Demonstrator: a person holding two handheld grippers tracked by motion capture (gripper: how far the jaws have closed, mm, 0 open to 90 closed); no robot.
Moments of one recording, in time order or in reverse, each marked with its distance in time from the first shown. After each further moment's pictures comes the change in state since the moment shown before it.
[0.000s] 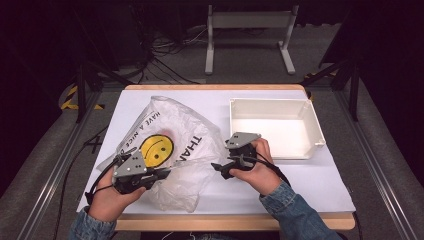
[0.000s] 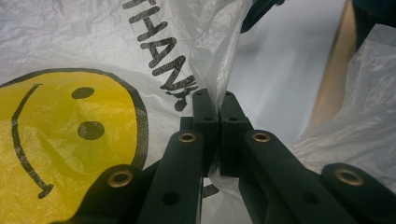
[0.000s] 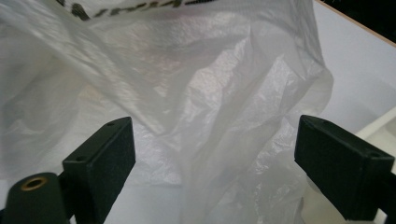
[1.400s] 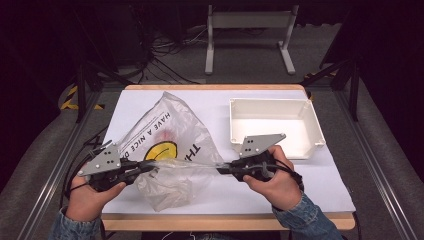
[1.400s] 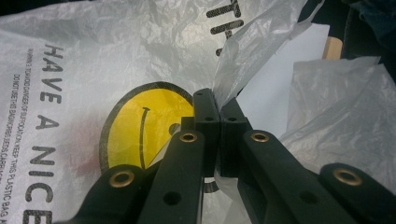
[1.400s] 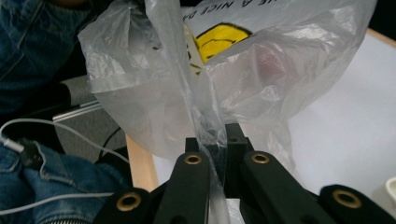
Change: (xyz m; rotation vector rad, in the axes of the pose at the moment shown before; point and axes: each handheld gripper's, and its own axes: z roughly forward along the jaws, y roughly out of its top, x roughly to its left) left arm 0.008 0.011 -0.048 -0.152 0.035 0.028; right arm 0.034 0.036 -0.087 -0.101 0.263 0.006
